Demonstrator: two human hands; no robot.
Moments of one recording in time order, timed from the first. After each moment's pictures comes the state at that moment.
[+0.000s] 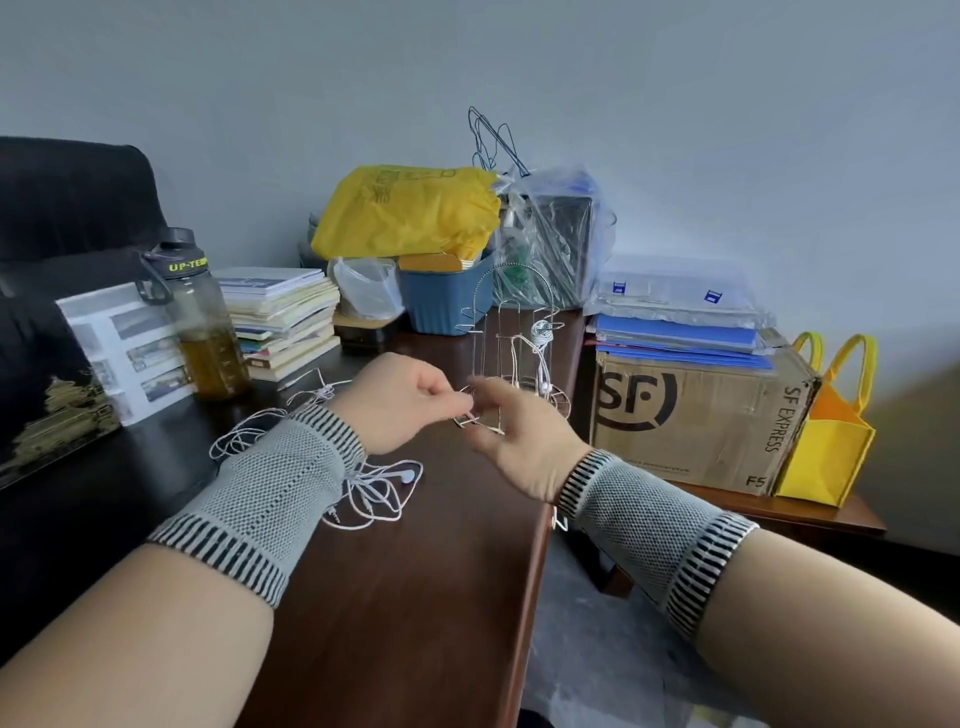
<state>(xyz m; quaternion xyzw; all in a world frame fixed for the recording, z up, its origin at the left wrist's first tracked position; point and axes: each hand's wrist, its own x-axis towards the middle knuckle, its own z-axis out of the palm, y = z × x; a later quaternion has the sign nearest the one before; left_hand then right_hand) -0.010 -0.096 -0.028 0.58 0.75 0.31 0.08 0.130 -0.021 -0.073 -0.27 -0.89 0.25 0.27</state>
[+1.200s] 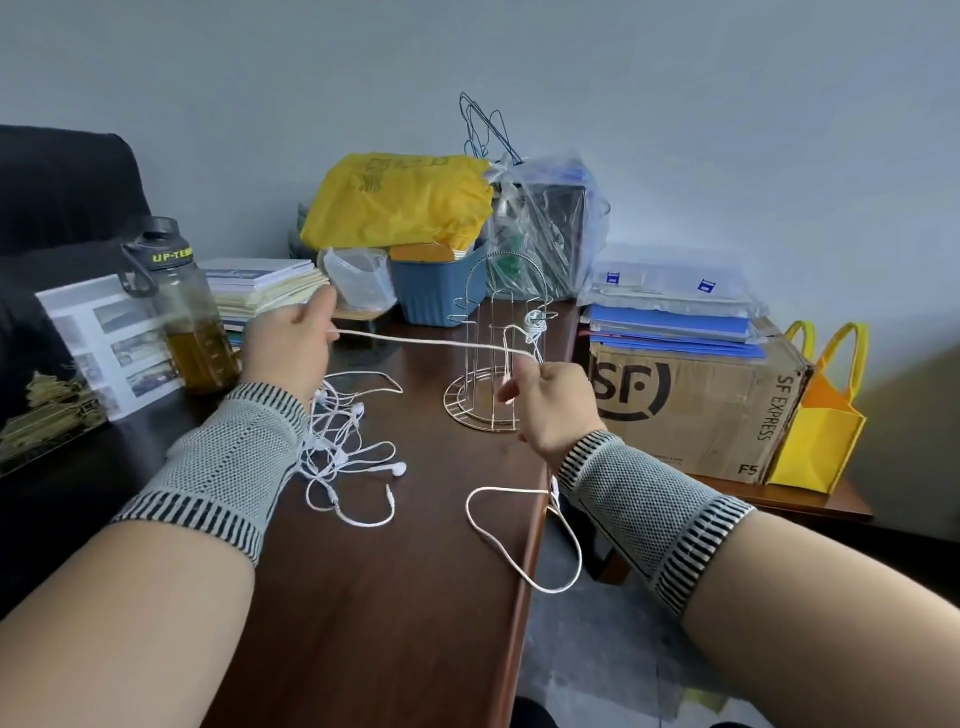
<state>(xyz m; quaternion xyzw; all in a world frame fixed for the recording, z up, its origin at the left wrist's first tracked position) -0.056 -0.101 -0.019 0.33 0.74 0.58 0.00 0.132 -0.003 -0.070 -0.40 -0.73 0.38 0.42</state>
